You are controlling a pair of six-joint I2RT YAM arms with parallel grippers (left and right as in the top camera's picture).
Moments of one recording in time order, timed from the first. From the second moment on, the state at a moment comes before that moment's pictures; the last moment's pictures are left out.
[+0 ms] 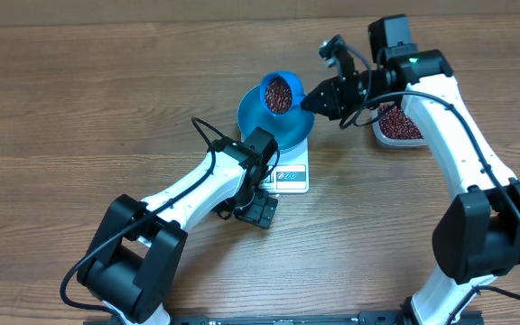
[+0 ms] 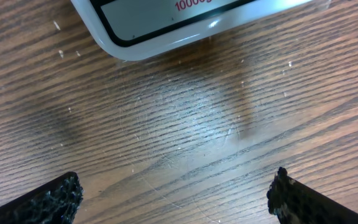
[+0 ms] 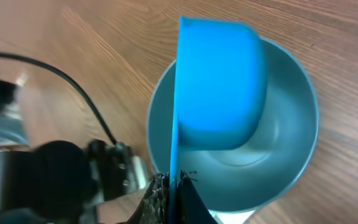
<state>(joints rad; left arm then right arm) -0.59 1.82 1.15 -0.98 0.07 -0.25 0.19 1.89 1.67 -0.93 -0.76 -0.25</state>
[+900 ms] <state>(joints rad) -0.59 1.82 1.15 -0.98 0.07 -0.25 0.27 1.89 1.67 -0.83 -0.57 -0.40</state>
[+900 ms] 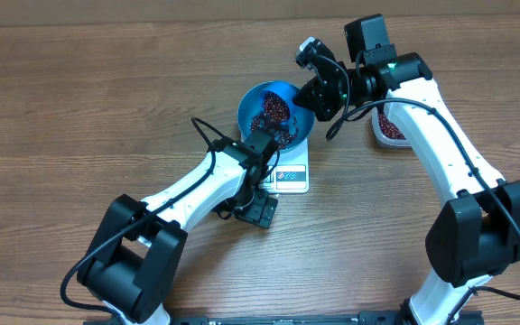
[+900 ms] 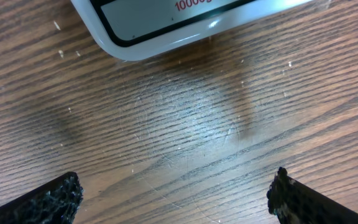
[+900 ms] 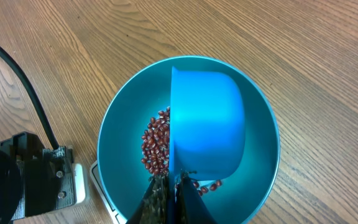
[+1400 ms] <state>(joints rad) -0.59 1.82 1.15 -0.98 0.07 -0.25 0.27 1.89 1.74 -0.87 -0.54 -0.41</state>
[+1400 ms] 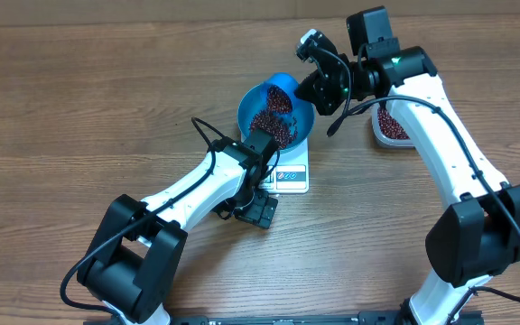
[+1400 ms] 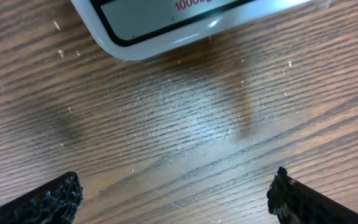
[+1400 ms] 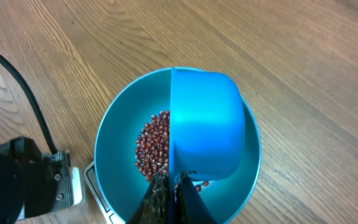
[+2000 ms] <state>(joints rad) -0.59 1.82 1.15 -0.98 0.07 -0.25 0.38 1.89 1.77 -0.93 -0.33 -0.55</state>
